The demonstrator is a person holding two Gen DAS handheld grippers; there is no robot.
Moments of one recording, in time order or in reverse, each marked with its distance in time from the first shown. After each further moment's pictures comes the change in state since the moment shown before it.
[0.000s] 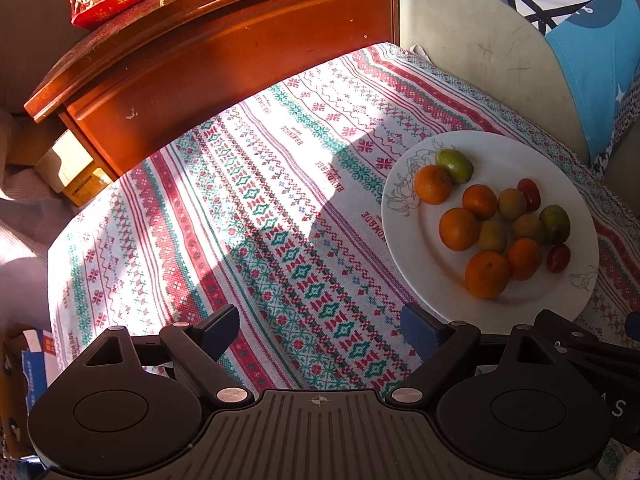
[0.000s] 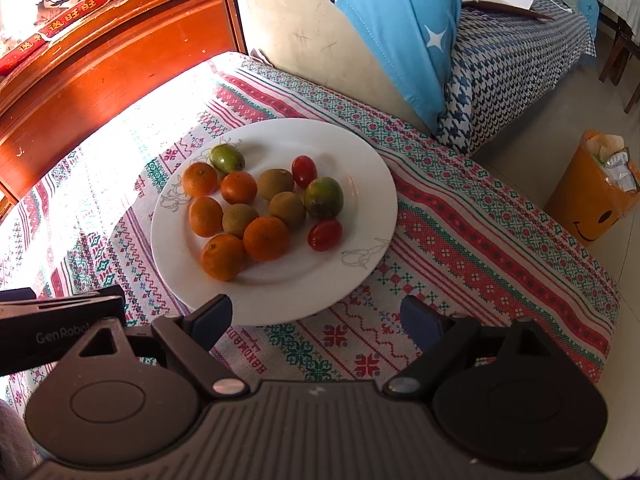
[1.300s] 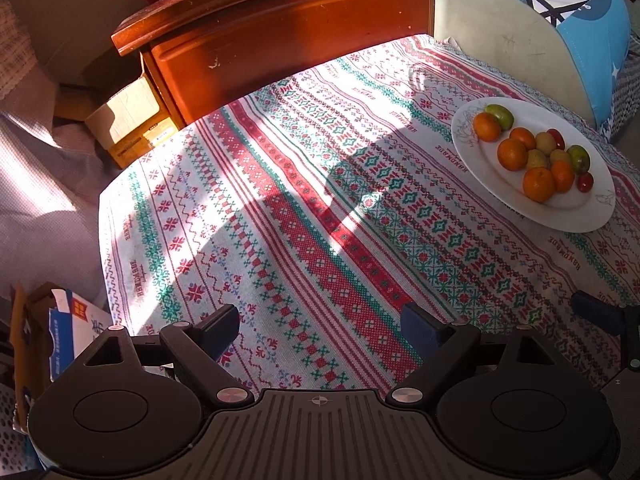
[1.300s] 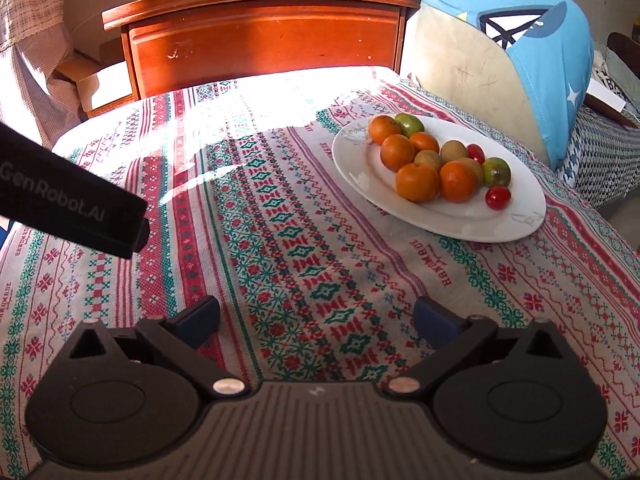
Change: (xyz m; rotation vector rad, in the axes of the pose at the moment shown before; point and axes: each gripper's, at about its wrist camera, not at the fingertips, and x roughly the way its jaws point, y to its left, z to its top) left arm -0.026 0.082 -0.079 -0.008 -0.044 0.001; right arm 0.002 0.086 -0.116 -0.322 -0.218 0.129
